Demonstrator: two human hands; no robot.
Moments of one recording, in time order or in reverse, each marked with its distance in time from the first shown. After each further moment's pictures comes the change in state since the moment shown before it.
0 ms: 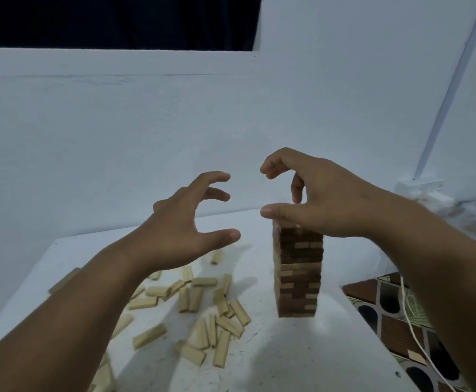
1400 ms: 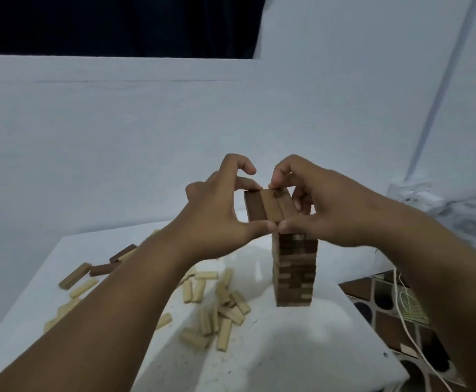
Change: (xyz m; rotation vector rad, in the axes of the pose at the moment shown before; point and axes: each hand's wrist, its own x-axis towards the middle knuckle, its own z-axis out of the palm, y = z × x) left_hand -0.009 0.047 0.014 -0.069 0.078 0.101; right_hand -0.032 -0.015 -0.003 0.108 -0.041 -0.002
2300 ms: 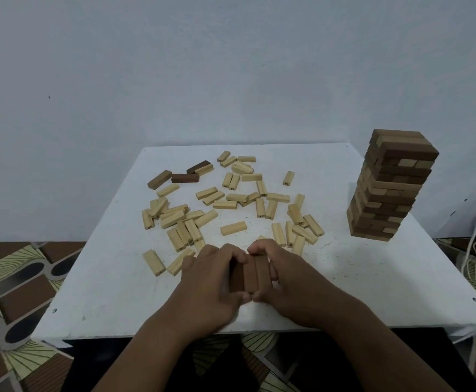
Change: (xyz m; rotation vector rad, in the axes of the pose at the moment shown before) left_hand -0.219 -0.121 0.042 0.159 -0.107 -0.415; right_hand -0.053 -0.017 0.262 0.253 -0.334 -0.003
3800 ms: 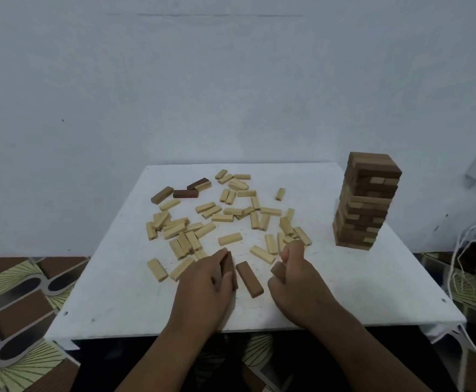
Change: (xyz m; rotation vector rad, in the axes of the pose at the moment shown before) left_hand -0.011 0.010 0.008 -0.090 0.365 -0.133; right_hand -0.022 -0.009 -0.003 0.008 0.309 0.229
